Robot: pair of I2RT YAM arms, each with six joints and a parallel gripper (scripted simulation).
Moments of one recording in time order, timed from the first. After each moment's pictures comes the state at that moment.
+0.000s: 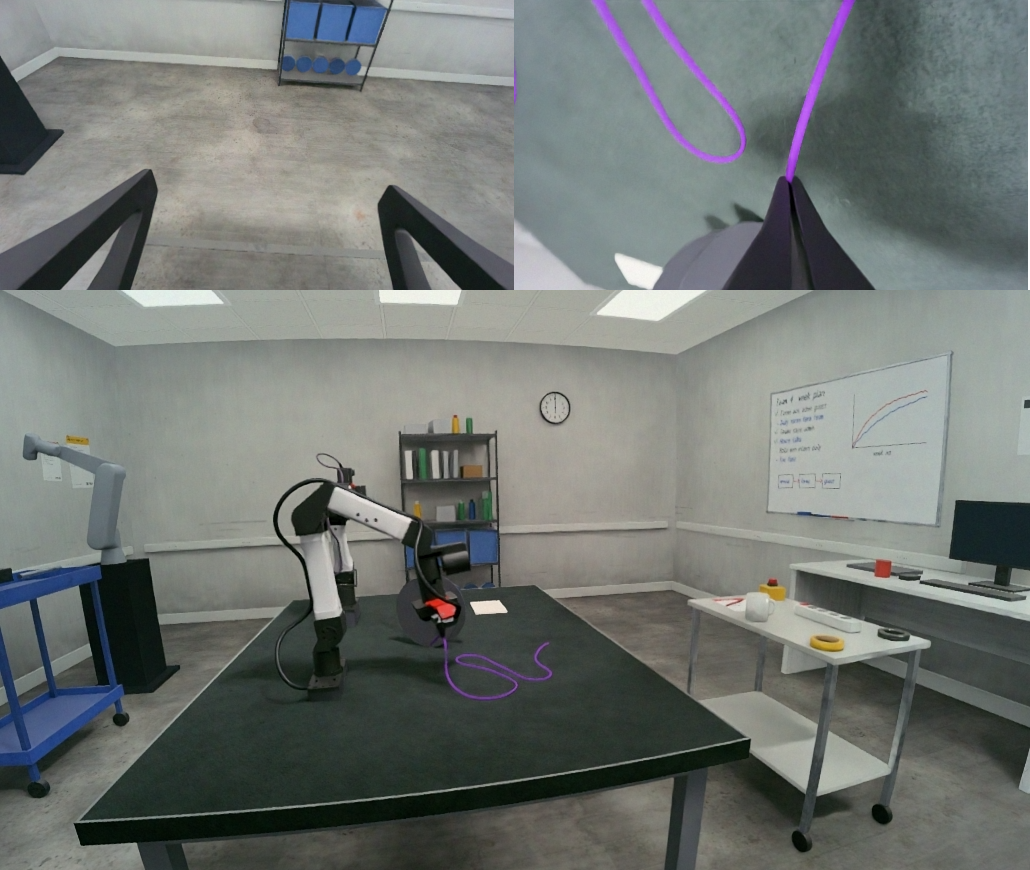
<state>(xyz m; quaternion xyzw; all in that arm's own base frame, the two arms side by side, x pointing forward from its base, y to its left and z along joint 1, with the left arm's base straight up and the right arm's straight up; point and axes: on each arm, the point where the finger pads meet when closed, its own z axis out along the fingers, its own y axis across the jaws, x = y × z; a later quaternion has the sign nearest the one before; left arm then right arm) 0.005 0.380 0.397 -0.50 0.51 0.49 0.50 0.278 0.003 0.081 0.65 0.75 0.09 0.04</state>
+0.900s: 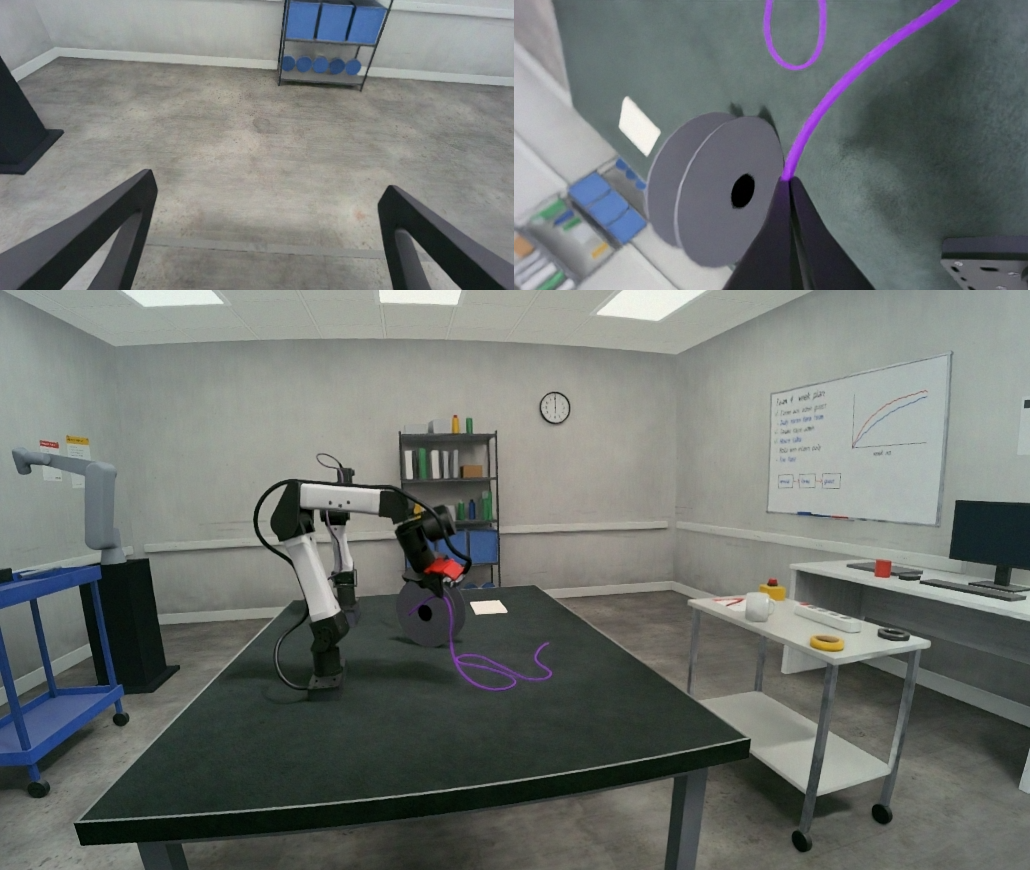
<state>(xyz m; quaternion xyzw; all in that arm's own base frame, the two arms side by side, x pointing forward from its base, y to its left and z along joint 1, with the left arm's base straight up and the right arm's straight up) 0.005 0.380 0.397 -0.50 0.51 0.49 0.50 0.278 0.004 0.180 0.43 0.86 0.25 0.09</state>
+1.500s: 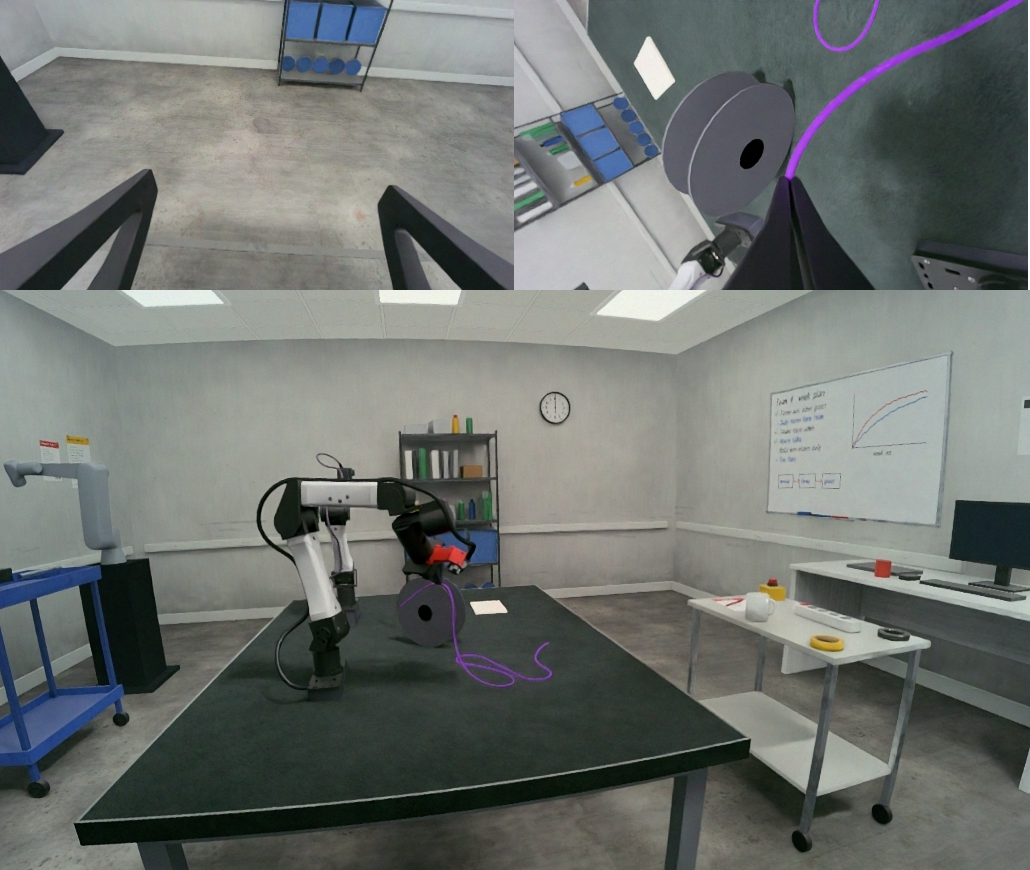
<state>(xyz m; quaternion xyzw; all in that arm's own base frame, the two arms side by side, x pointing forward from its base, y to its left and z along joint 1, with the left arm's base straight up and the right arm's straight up) 0.005 0.380 0.397 -0.50 0.51 0.49 0.50 0.276 0.006 0.210 0.33 0.89 0.31 0.10</state>
